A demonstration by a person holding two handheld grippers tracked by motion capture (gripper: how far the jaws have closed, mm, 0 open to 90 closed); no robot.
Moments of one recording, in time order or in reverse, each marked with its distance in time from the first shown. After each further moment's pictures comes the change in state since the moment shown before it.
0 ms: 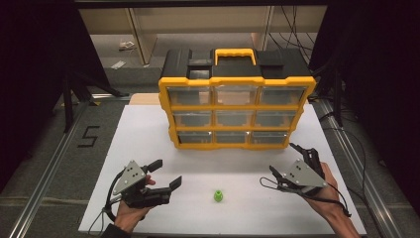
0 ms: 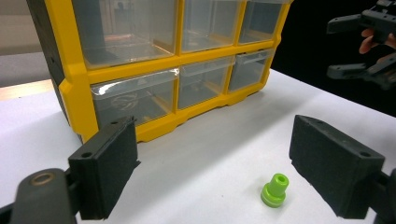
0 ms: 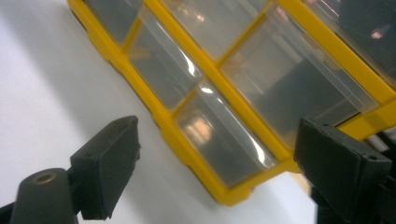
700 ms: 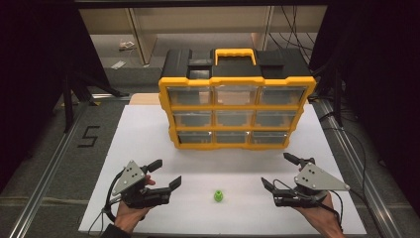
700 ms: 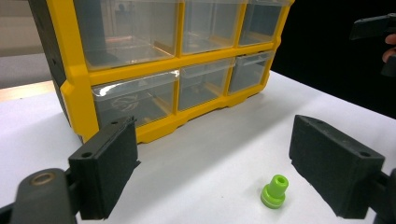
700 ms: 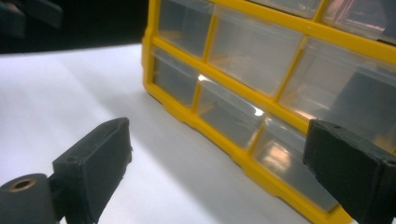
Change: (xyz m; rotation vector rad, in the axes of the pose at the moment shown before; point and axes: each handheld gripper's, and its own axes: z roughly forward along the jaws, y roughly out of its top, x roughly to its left) left arm 0.000 0.000 -0.001 -0.009 0.003 0.000; right arm 0.009 0.017 -0.029 -0.155 0.220 0.368
